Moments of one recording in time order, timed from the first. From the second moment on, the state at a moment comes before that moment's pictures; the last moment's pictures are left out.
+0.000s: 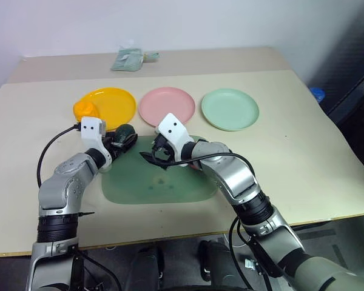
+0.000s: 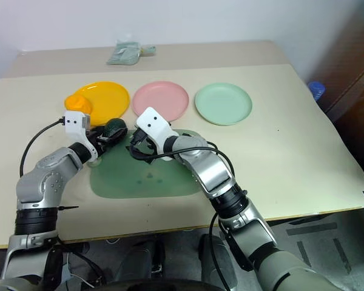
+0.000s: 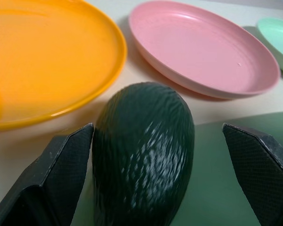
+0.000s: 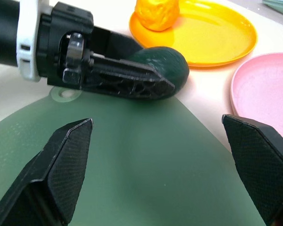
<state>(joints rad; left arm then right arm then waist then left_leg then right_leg) -0.37 0.43 0.22 -0.03 -0.47 0.67 -0.39 -0.69 -0.07 0.39 -0.09 0.06 0.76 0.51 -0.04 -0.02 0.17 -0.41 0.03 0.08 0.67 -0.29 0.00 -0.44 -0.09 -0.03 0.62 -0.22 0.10</state>
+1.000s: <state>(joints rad) -0.45 0.40 0.20 0.08 -0.39 0.65 -0.35 -0.68 -0.06 0.38 -0.11 0.08 0.78 0.48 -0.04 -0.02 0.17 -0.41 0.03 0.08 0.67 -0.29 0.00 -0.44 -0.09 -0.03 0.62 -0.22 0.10</state>
